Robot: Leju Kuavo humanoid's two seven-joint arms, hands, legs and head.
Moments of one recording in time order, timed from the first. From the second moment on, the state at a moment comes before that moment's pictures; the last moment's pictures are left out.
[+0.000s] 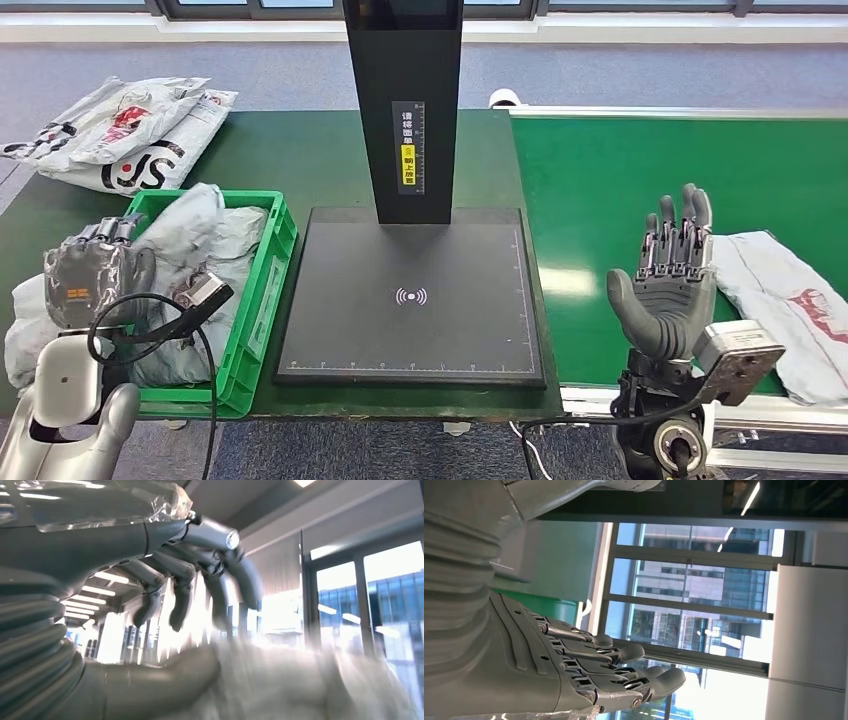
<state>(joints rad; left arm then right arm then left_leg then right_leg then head) -0.11 0.29 0.05 -1.60 -1.56 0.28 0.12 -0.03 0.08 0.12 -1.80 0.07 -0.24 -0.33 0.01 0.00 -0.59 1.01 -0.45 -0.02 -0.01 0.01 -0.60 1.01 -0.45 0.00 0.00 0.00</state>
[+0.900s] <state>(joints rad) -0.27 0.04 -0.12 -1.47 -0.28 0.12 -0.20 -0.13 0.07 0.09 -1.62 0.53 -0.42 -0.13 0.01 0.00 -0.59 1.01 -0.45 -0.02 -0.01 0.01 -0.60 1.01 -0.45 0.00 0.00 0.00</state>
